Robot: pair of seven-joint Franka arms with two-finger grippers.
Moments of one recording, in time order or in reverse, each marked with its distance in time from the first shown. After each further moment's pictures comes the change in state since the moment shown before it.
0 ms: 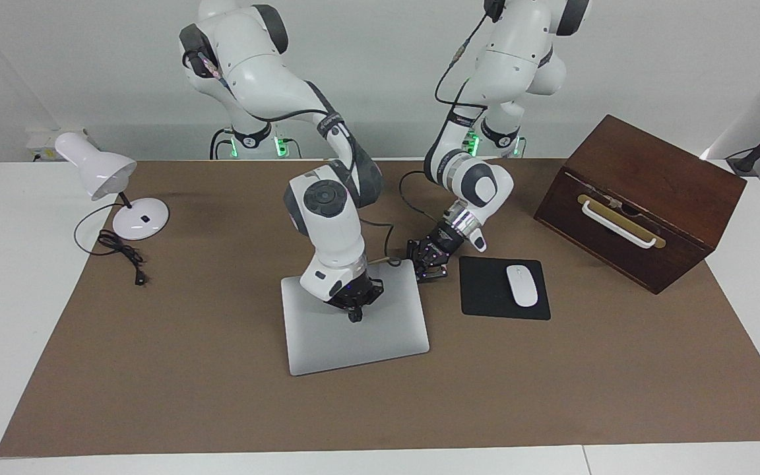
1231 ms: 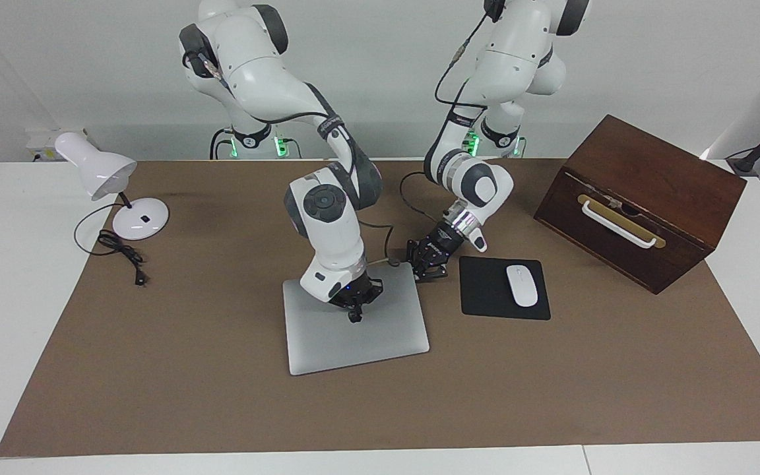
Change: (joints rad) left arm 0.000 0.000 -0.001 -0.001 0.000 -0.001 0.065; right arm 0.000 0.000 0.000 -0.022 0.021 0.000 0.005
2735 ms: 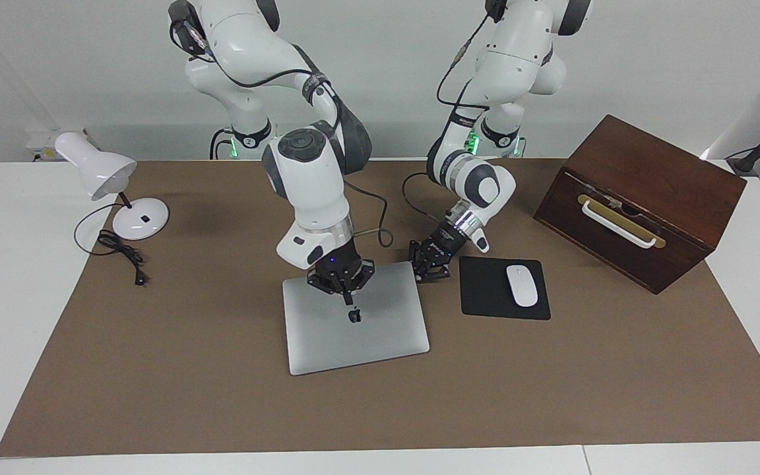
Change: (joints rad) left arm 0.017 -0.006 0.001 -0.018 0.000 -0.025 0.021; right arm -0.015 -0.153 -0.015 0.009 -0.058 0.000 0.001
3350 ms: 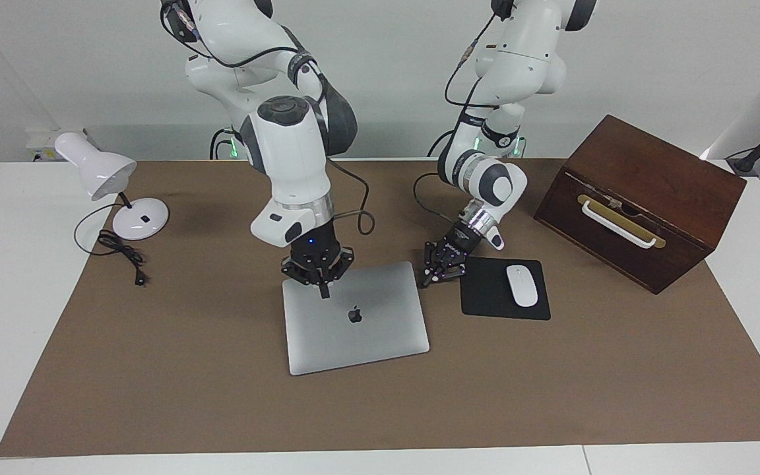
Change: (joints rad) left arm 0.048 -0.034 0.009 -0.058 0.002 0.010 0.027; right arm -0.047 -0.089 -0.003 0.001 -0.070 -0.067 -0.077
